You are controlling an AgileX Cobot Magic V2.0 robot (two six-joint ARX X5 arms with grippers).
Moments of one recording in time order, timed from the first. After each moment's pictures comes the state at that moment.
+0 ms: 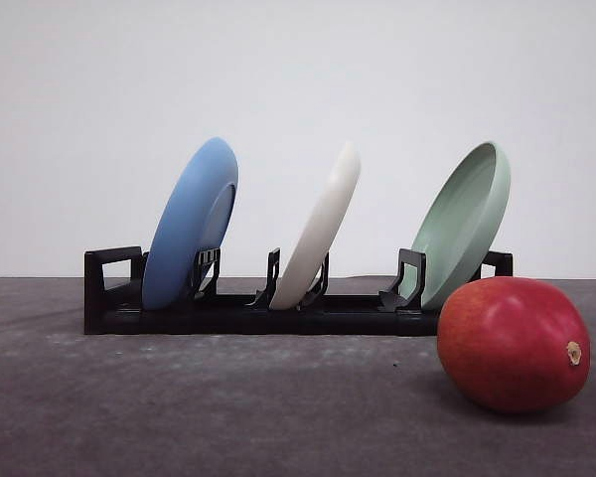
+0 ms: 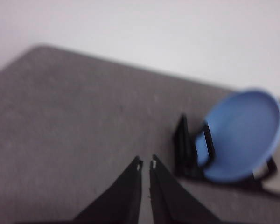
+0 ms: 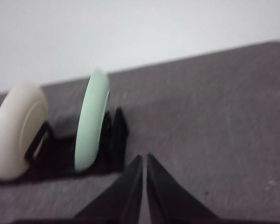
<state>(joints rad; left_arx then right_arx) 0.03 0.29 0.68 -0.67 0.03 -0.20 0.03 0.21 0.59 -0.62 -0.08 0.25</state>
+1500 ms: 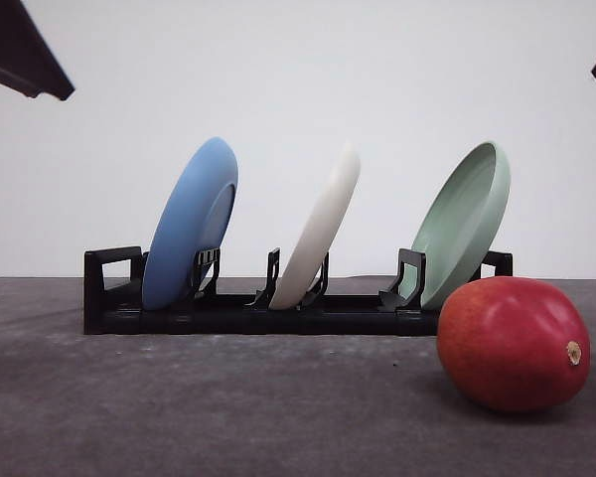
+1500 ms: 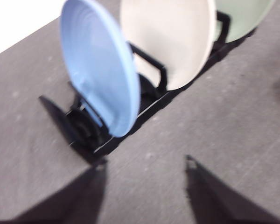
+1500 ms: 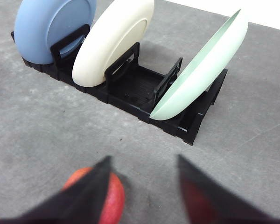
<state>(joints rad) -0.51 0.77 0.73 -0.46 0.06 0.31 0.33 0.52 0.60 -0.52 -0.18 -0.06</state>
